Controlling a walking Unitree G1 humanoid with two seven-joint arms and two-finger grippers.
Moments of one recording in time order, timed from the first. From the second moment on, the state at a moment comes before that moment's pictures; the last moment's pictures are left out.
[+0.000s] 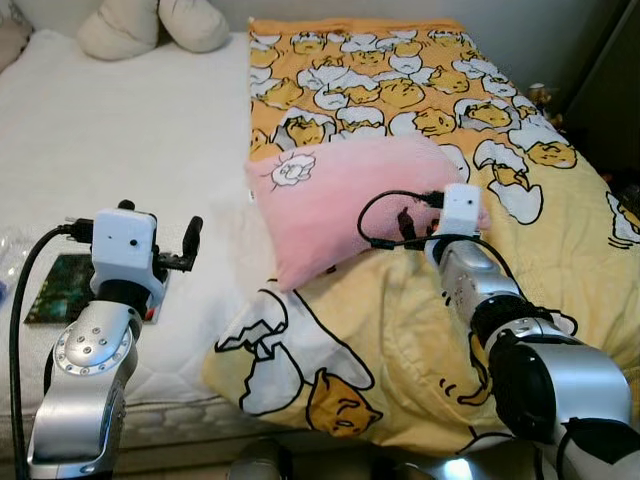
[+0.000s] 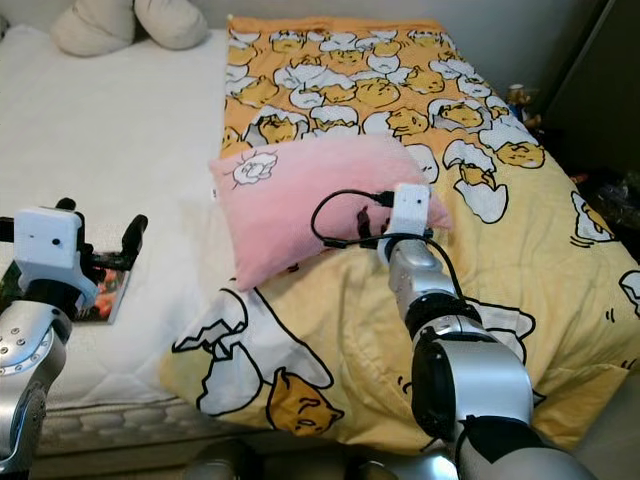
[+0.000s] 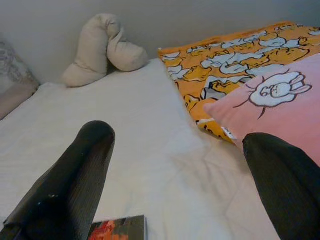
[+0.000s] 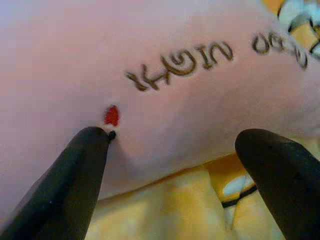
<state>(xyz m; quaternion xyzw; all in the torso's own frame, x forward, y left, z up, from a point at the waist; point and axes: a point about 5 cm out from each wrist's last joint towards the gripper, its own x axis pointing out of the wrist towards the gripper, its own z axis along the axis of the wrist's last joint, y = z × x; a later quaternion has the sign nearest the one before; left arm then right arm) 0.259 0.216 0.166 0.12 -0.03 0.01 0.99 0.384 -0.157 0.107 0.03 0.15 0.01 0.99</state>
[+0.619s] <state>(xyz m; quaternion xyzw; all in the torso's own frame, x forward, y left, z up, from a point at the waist) 0.307 0.161 0.136 0.05 0.00 -0.04 1.00 0.322 -0.167 0.141 -0.02 -0.14 0.00 0.99</state>
